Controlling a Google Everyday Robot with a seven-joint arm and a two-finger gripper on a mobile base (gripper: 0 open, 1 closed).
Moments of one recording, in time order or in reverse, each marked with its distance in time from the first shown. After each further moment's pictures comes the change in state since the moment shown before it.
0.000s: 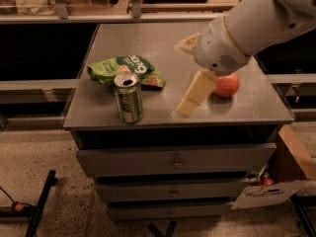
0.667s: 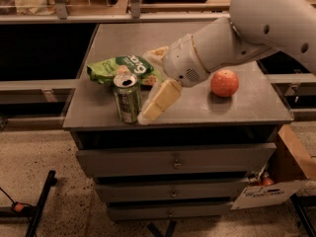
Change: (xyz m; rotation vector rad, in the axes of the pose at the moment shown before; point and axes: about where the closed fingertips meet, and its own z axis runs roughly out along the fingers) arm -0.040 0.000 0.067 -0.085 -0.233 -0.014
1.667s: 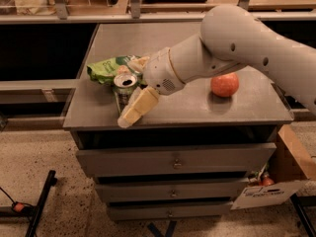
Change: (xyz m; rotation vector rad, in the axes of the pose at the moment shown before) arm -0.002 -0.012 0.059 -0.011 -0.063 0.021
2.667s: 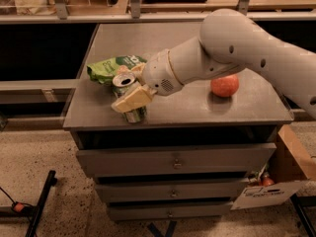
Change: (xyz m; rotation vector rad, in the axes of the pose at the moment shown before) arm 0.001 -0.004 0.004 -0.004 -0.033 0.045
